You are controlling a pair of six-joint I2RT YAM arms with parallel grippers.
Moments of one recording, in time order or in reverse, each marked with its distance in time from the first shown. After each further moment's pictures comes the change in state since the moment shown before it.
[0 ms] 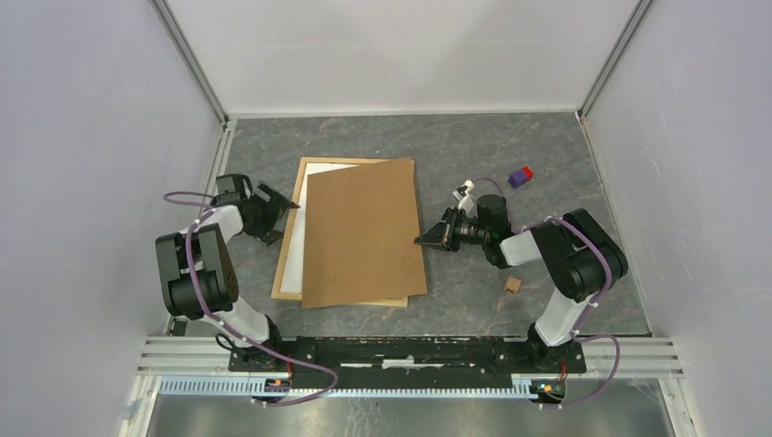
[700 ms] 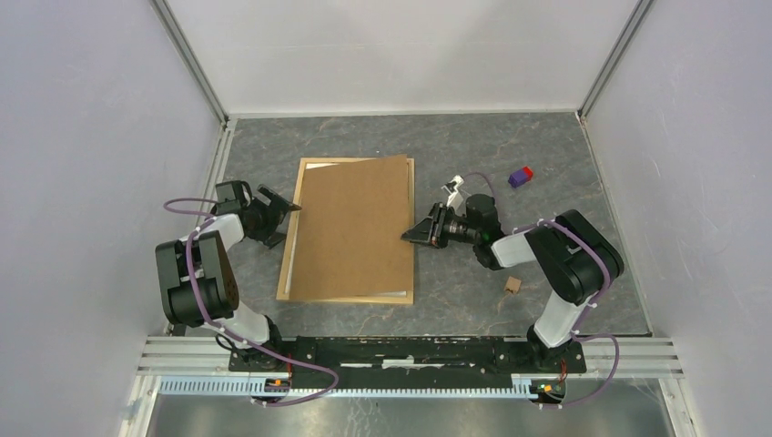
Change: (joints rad) left arm 0.008 -0.059 -0.098 0.102 0.041 -0.019; right arm 0.093 -0.003 0.016 0.108 0.089 0.031
